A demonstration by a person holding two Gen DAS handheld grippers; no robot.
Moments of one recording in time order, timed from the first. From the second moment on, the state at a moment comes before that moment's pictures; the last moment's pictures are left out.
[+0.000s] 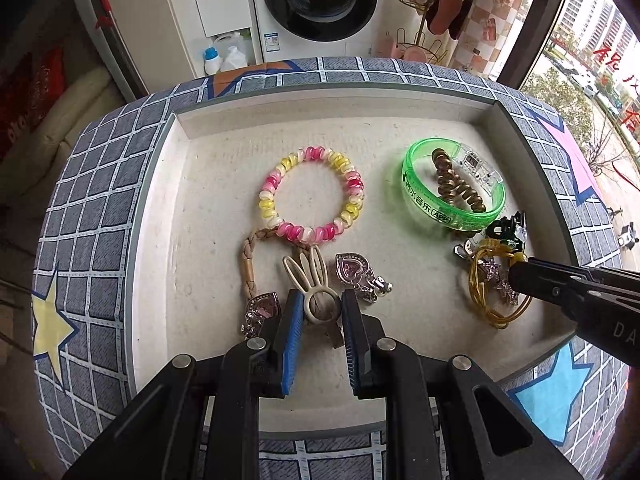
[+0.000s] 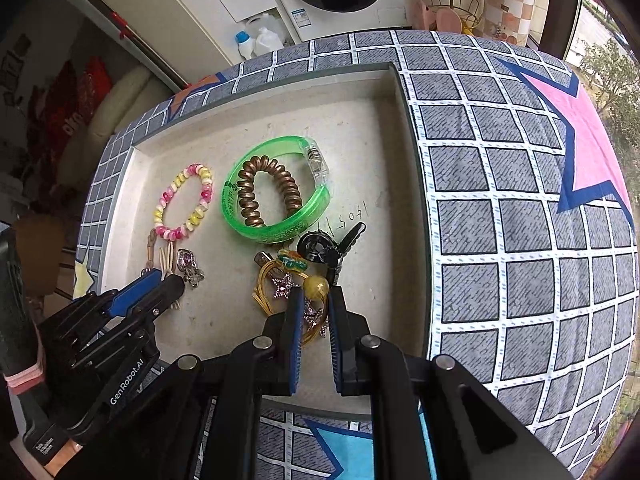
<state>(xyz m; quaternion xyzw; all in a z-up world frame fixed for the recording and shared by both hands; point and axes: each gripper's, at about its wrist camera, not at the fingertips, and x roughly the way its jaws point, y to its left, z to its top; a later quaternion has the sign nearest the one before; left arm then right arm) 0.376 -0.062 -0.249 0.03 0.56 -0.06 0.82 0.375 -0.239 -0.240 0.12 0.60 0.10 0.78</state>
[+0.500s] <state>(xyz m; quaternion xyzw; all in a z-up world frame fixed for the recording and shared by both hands) 0.370 -0.062 -0.235 0.05 0.55 -0.05 0.83 0.372 -0.241 -0.228 0.14 0.59 0.11 0.79</state>
